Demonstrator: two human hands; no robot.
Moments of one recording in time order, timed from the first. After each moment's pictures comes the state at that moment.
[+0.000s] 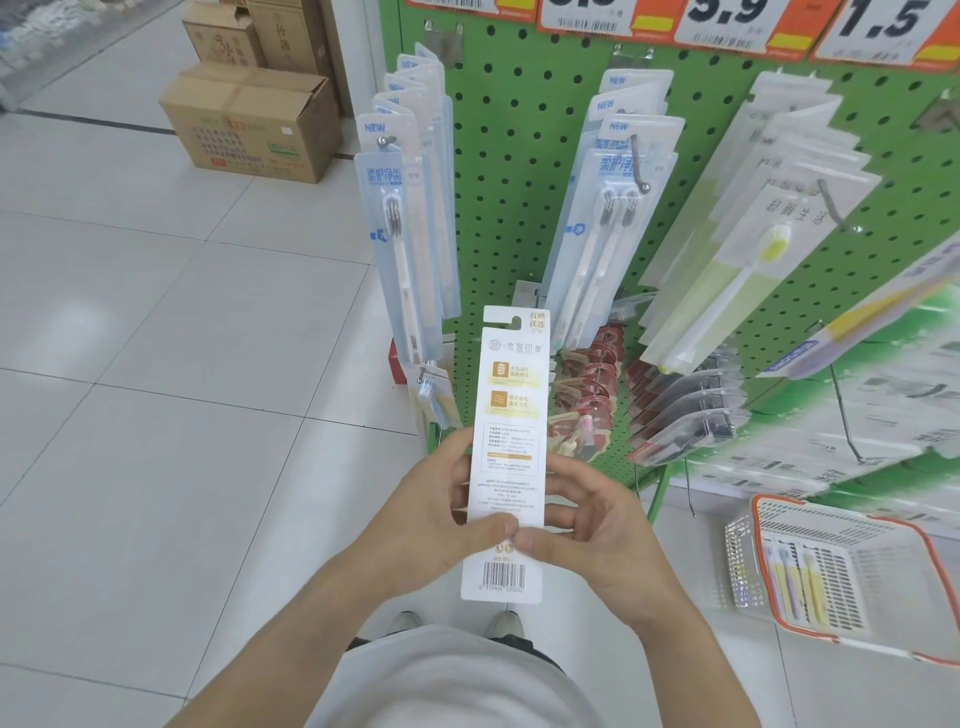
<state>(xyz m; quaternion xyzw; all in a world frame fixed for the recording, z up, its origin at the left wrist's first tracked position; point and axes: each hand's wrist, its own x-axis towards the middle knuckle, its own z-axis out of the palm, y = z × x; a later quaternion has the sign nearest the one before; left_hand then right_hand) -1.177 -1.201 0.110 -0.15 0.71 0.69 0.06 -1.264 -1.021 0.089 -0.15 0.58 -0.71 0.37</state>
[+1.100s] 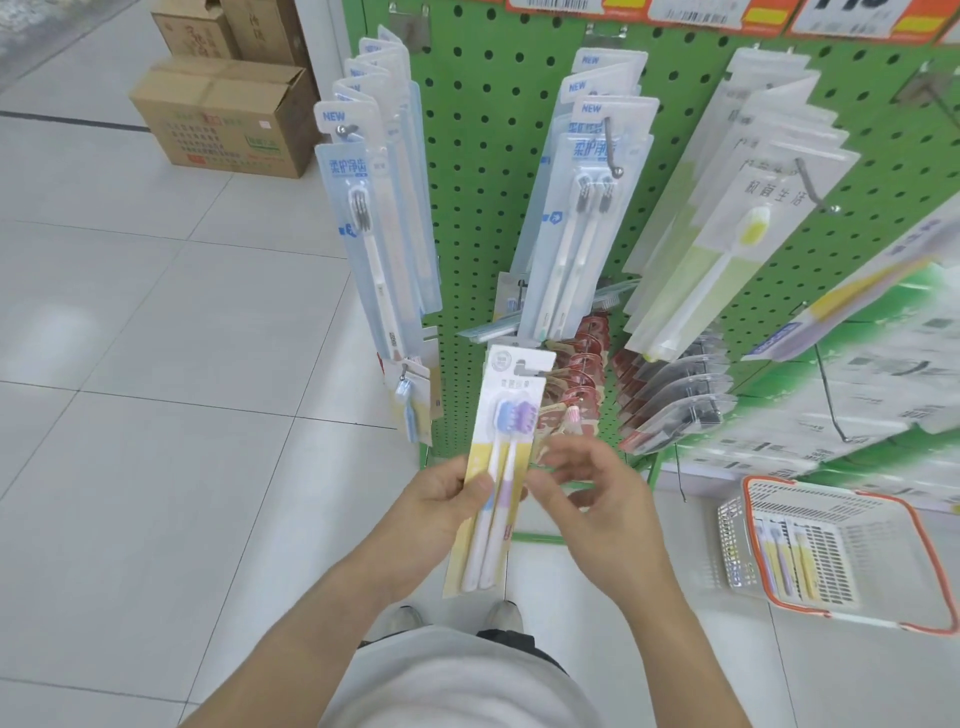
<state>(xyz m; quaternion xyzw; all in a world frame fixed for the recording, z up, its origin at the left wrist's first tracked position) -1.189 -1.191 0.076 -0.20 0.63 0.74 0.08 -1.271 -1.022 0.084 -0.15 0.79 -0.57 0.15</state>
